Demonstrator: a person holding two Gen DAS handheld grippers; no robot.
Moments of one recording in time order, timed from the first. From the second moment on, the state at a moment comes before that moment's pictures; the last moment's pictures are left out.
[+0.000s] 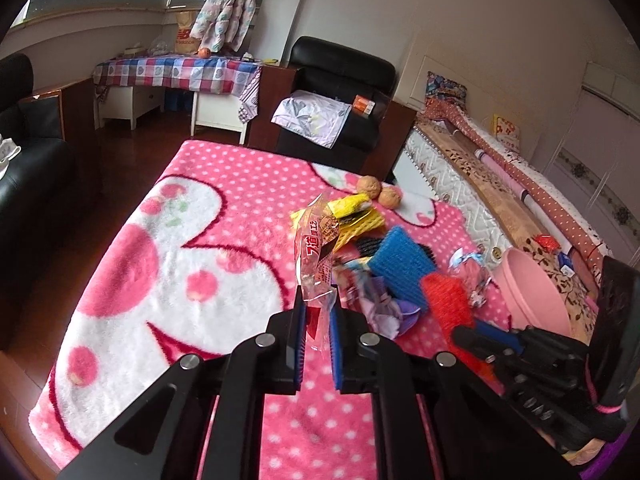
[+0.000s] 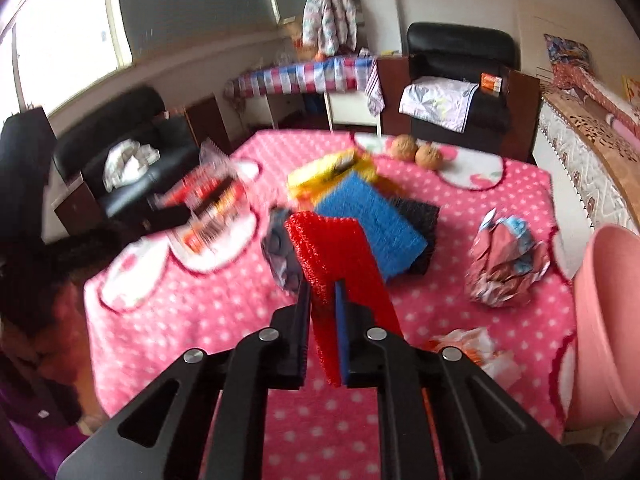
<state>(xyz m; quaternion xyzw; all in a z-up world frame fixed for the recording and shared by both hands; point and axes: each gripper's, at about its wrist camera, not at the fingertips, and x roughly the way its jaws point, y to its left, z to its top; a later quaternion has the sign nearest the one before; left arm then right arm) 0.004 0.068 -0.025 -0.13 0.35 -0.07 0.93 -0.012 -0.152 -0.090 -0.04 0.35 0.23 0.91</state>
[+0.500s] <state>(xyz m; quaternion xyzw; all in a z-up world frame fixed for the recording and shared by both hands) 0.016 0.002 0.011 -0.11 0.33 -0.16 0.92 -0.017 -0.278 -0.041 0.08 0.27 0.11 0.95</state>
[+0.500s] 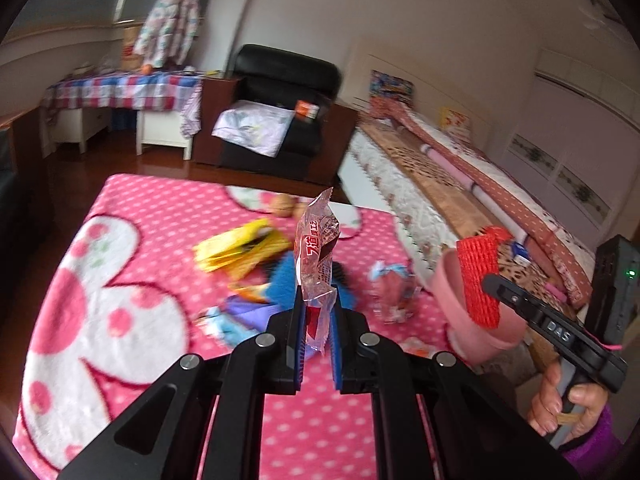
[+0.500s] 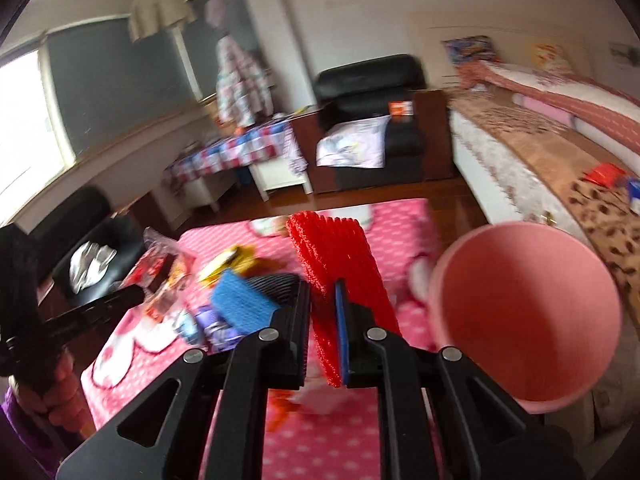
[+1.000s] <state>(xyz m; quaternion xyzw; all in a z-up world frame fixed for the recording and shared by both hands) 0.042 -0.175 0.025 -0.02 0.35 -0.31 0.89 -0.024 -0.393 -0.071 0.15 0.28 -0.01 0.95</state>
